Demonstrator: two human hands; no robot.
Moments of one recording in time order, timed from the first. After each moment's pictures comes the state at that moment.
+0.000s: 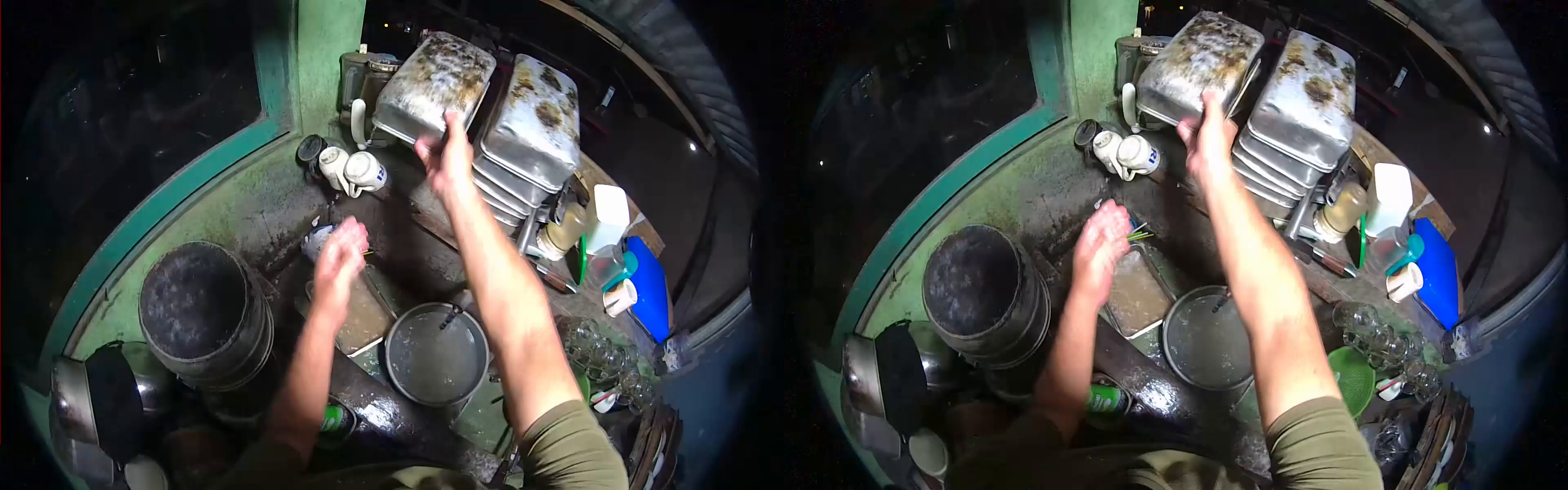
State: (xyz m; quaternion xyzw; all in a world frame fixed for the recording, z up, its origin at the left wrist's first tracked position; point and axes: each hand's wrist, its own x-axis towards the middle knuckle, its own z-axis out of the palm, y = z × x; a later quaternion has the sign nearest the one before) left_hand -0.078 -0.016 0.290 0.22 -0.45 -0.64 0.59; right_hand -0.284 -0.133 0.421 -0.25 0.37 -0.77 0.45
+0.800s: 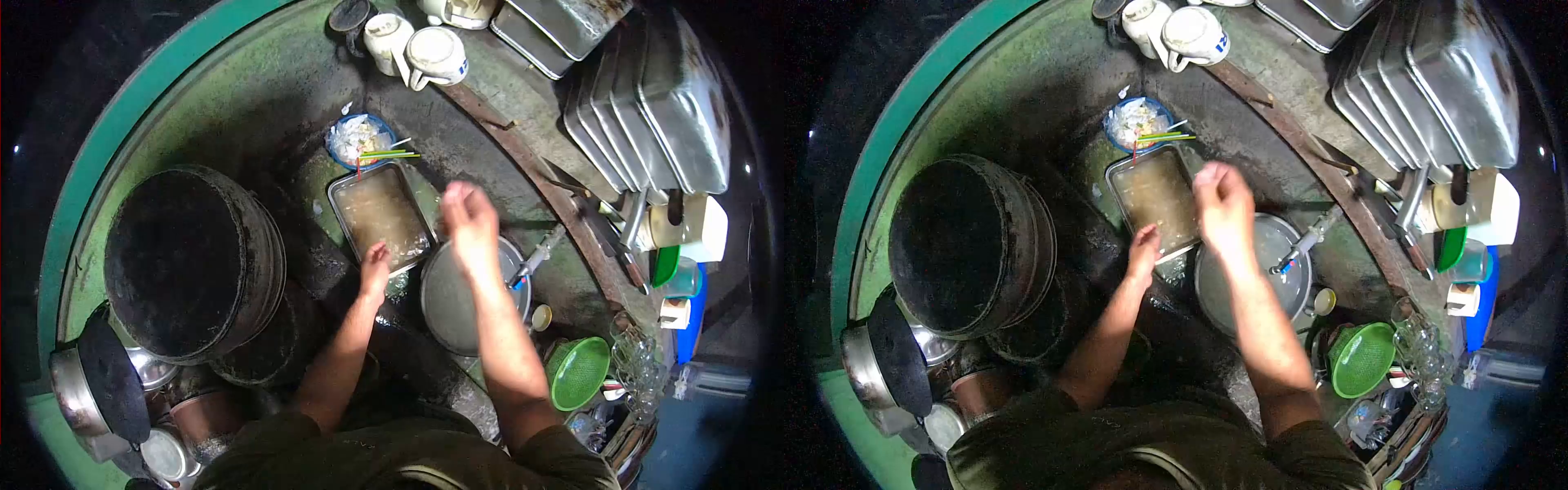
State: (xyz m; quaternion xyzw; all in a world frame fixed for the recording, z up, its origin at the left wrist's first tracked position) left_hand -0.086 -0.009 -0.003 0.57 -0.19 -0.68 0.42; right_hand -0.223 -0.049 0.192 -0.46 0.64 -0.52 0.32
